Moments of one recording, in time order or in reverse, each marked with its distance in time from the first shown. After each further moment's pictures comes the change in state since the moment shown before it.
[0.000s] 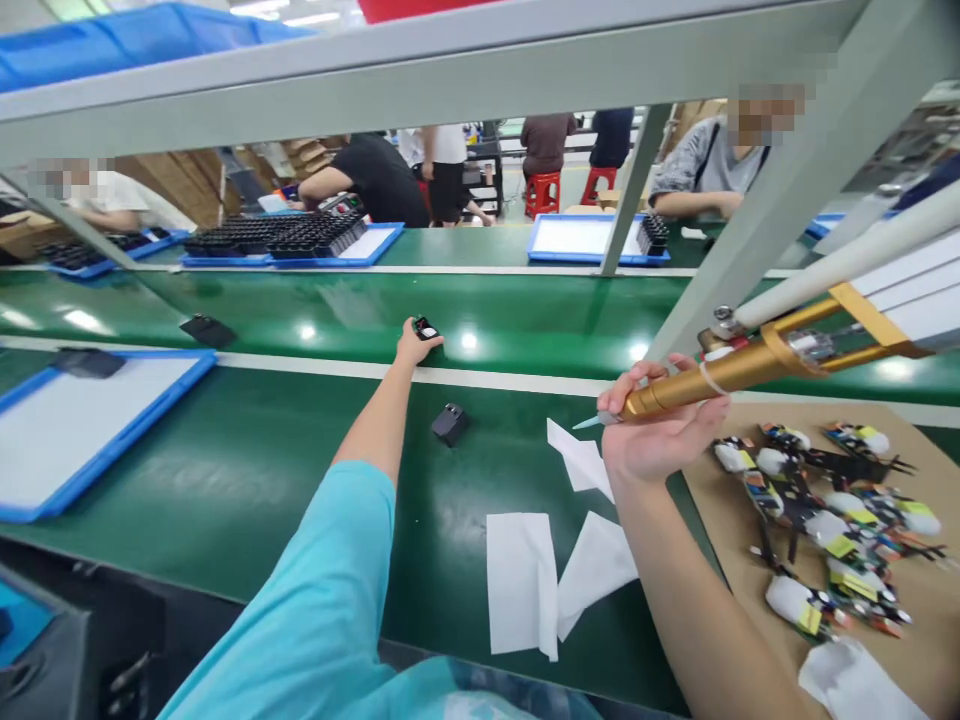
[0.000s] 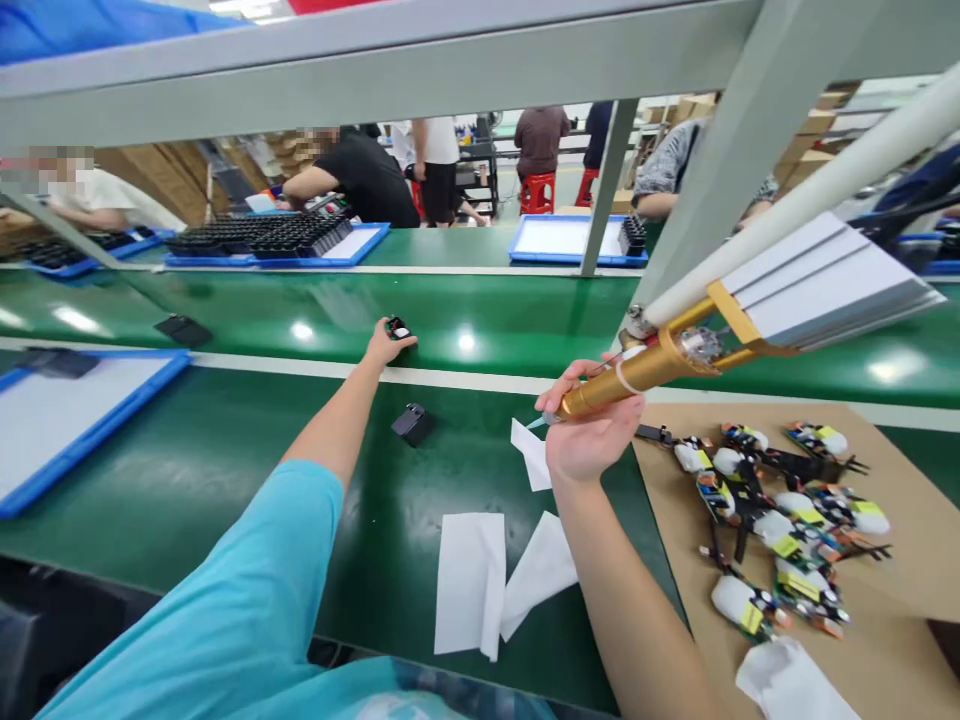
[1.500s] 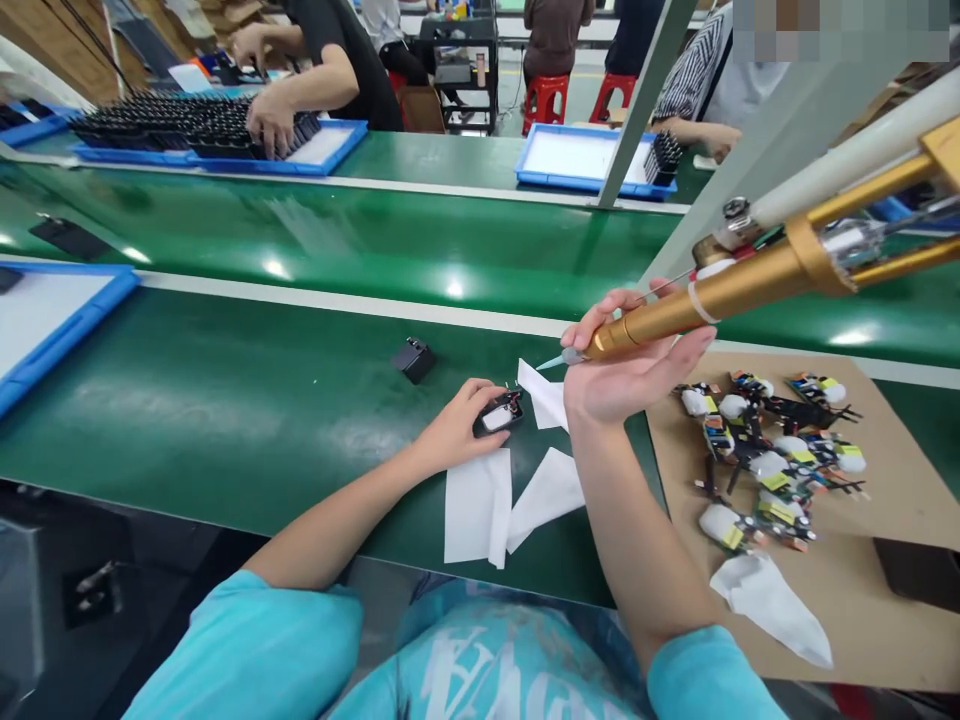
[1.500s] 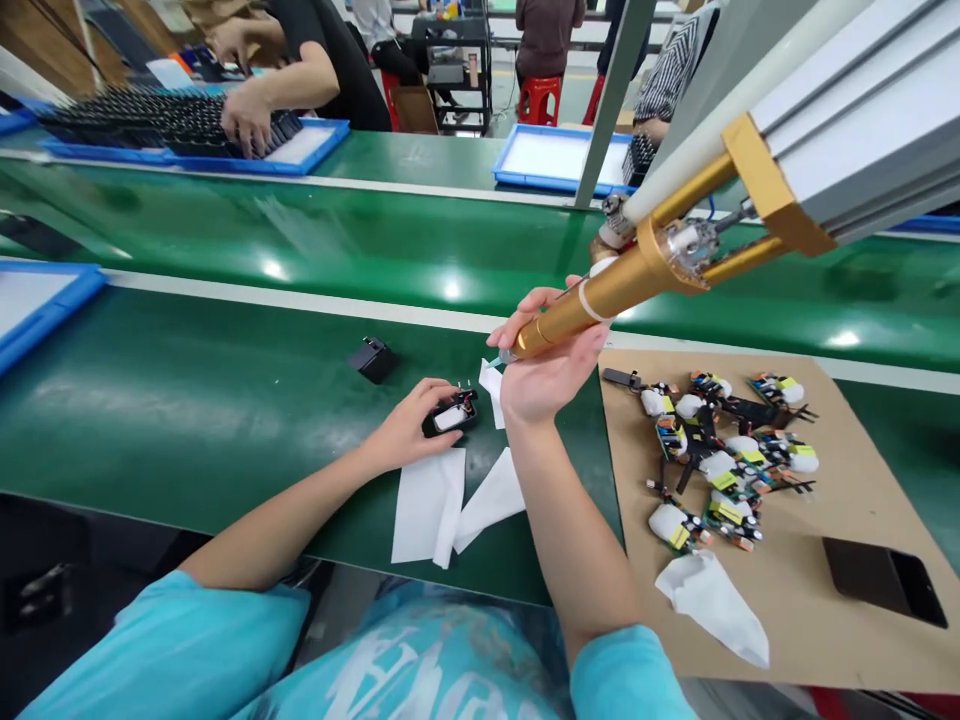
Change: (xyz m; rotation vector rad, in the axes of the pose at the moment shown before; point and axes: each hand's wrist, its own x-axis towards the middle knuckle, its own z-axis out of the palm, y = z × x) left_hand -0.278 0.023 0.056 -0.021 -0.480 0.675; right_hand -0.004 0.001 0.000 -0.047 -0.102 0.000
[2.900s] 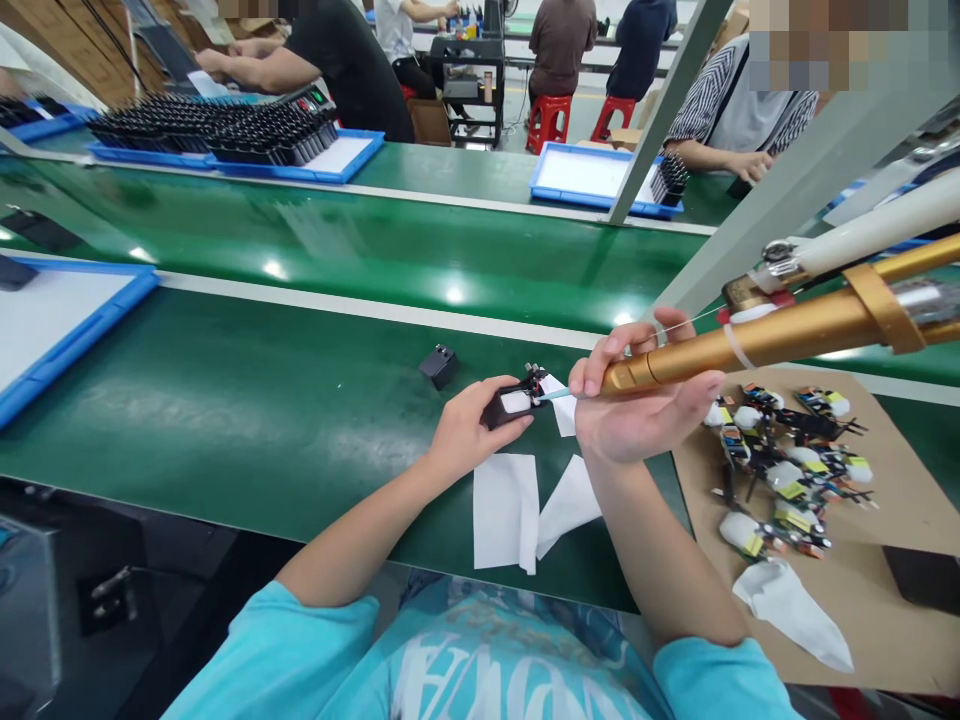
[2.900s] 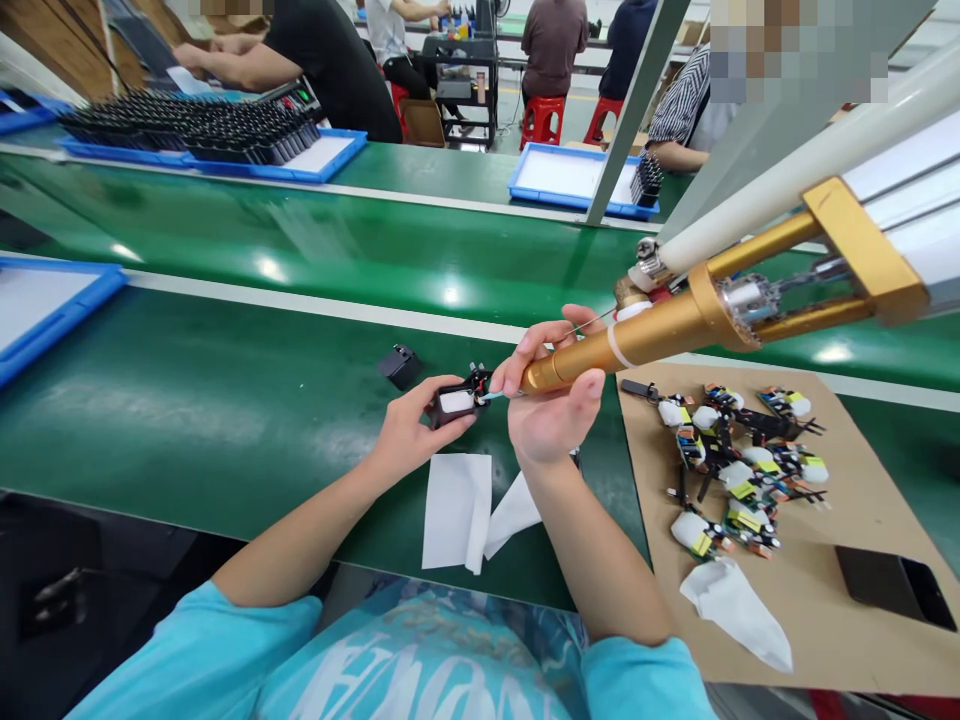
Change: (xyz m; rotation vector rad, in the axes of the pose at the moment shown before) left_hand -0.006 0.024 -0.027 -0.014 0.349 -0.046; right_hand -0.032 -0.013 0.024 0.013 -0.153 0.022
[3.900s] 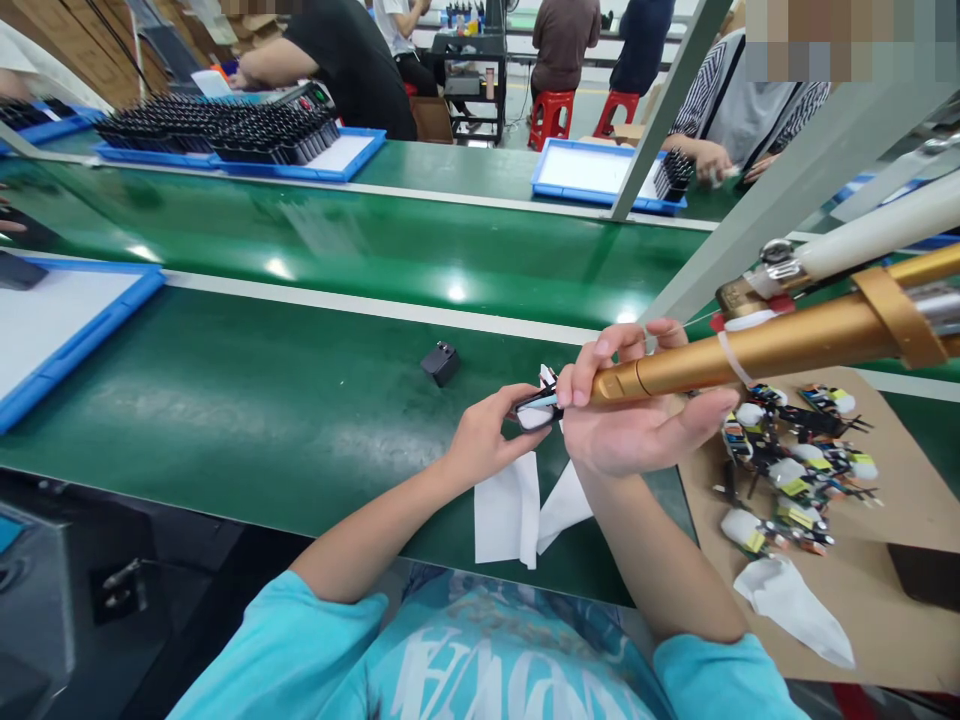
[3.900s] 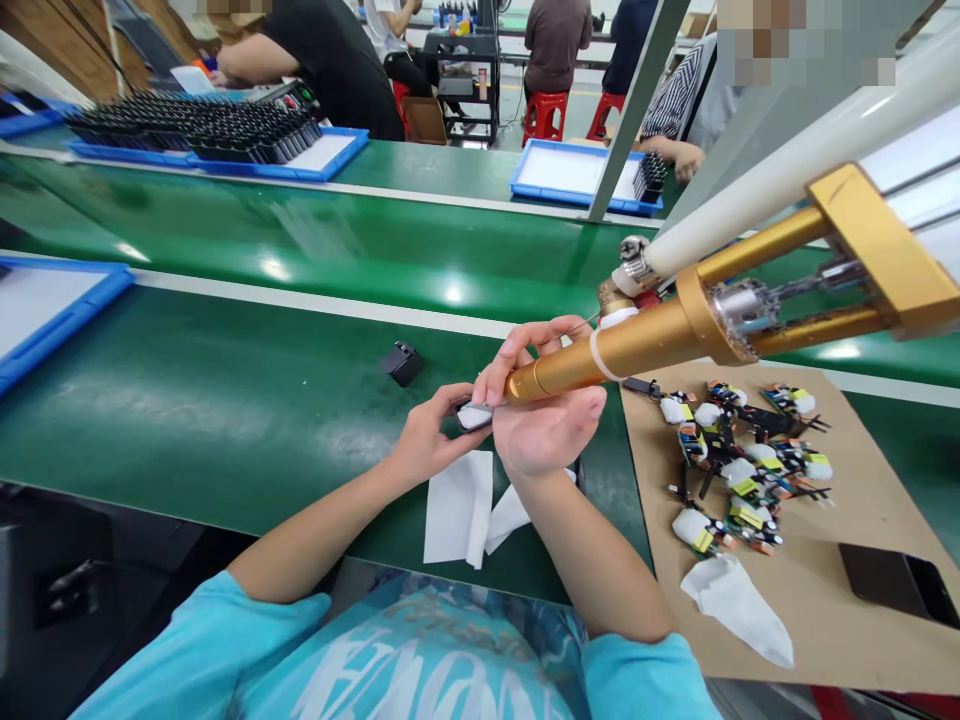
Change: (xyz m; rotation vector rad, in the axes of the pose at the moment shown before) left_hand -0.006 0.009 0.017 -0.131 -0.068 0.076; right_hand -0.011 -0.008 0.009 0.100 -0.064 0.071
